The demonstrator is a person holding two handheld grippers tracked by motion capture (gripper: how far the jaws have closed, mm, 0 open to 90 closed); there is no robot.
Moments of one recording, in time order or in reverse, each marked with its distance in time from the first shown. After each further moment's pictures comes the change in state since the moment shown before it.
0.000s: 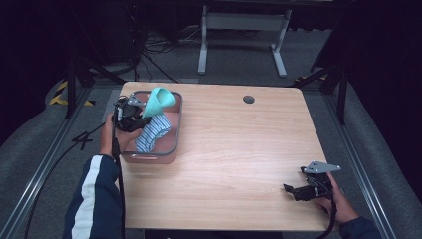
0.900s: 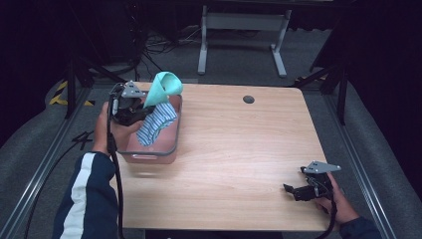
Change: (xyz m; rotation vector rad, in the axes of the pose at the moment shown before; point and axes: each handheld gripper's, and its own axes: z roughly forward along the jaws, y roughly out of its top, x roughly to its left) left arm -0.022 0.035 -0.056 -0.131 -0.023 0.100; right arm 0.000 0.000 0.000 0.000 0.000 0.000
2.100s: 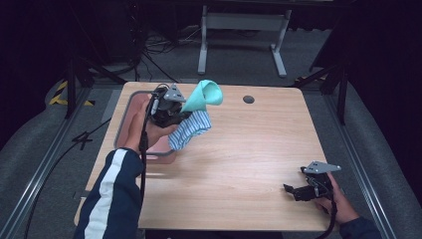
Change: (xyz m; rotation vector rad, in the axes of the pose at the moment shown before) left arm -0.065 0.050 0.040 0.015 -0.186 0.148; right arm 0.000 0.000 0.000 0.000 0.001 0.000
